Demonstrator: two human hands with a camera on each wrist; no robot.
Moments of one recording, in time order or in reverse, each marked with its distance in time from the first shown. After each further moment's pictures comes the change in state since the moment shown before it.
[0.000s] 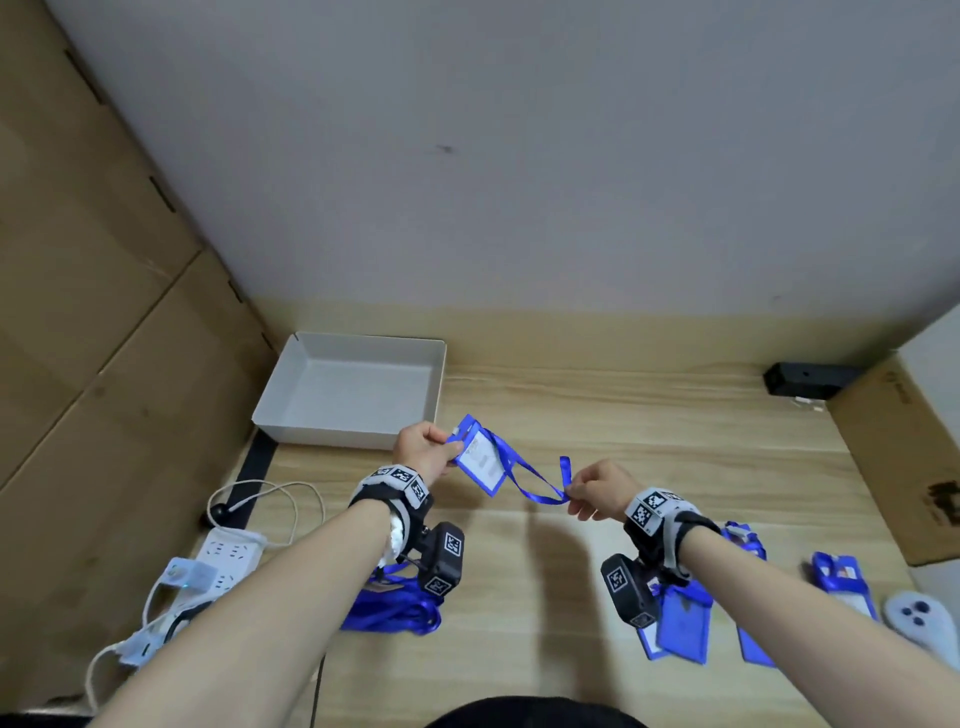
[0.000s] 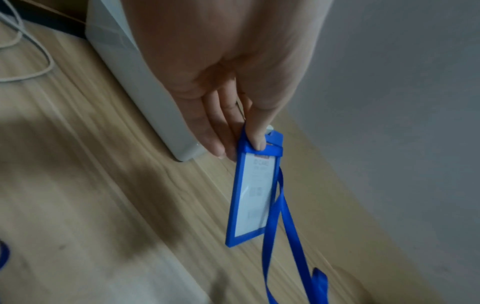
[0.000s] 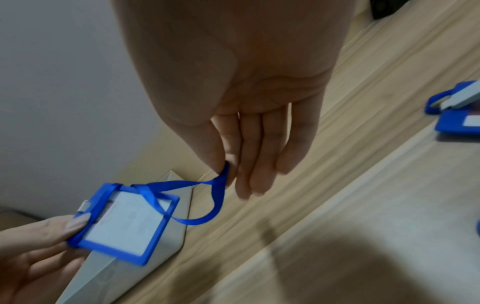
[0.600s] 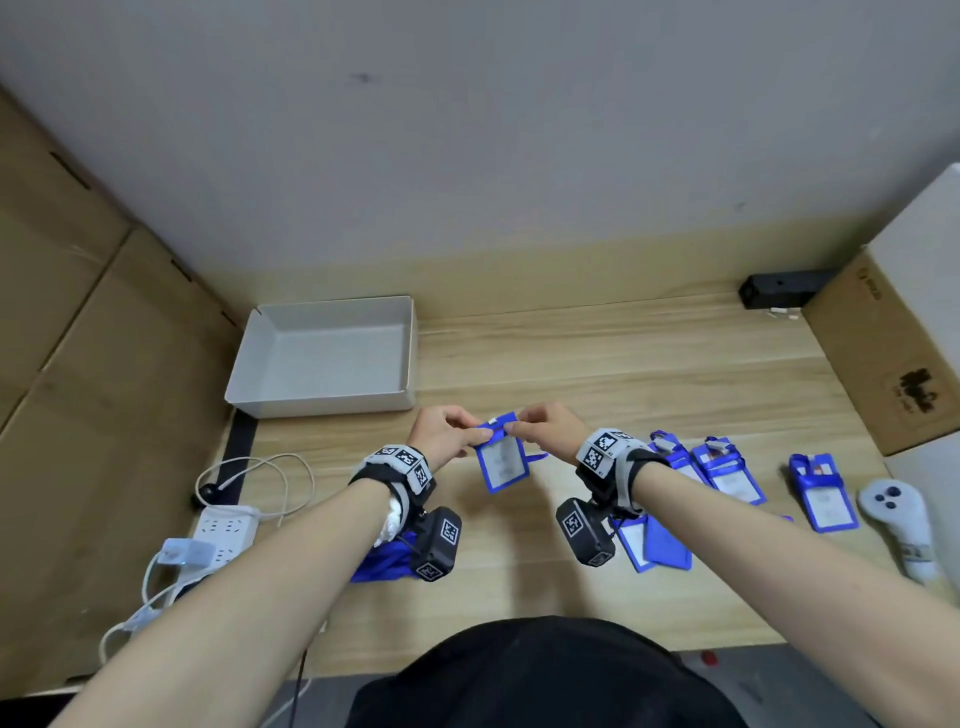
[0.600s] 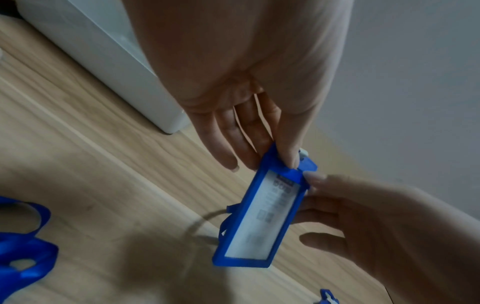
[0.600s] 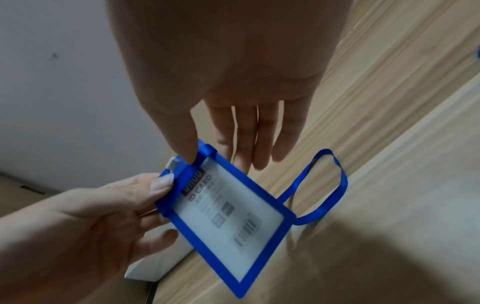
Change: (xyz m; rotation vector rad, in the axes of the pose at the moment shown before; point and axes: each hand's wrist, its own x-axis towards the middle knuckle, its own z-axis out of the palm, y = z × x) left_hand -0.045 -0.010 0.035 0.192 -0.335 0.062; right_hand -0.014 -0.012 0.032 0.123 0.035 -0.193
